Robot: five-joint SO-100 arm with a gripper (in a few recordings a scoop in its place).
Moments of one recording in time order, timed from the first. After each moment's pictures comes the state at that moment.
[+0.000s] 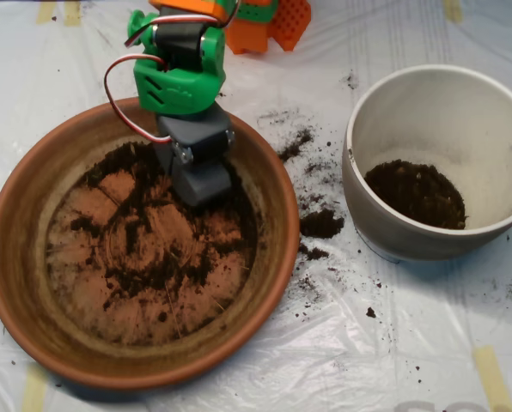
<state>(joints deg) 22.1 95.4 123.8 50.9 -51.7</state>
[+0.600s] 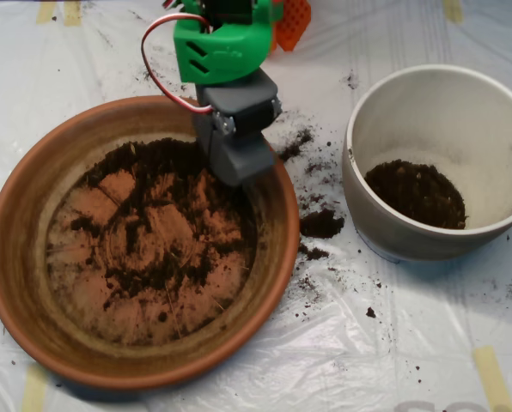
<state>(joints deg) 9.7 105.8 115.5 66.8 -35.7</state>
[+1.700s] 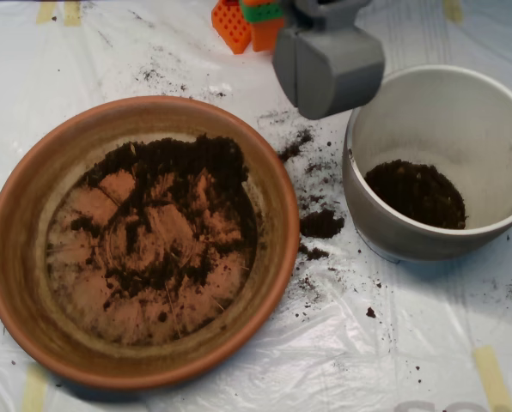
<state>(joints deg) -10.4 116.5 87.0 79.5 -14.3</state>
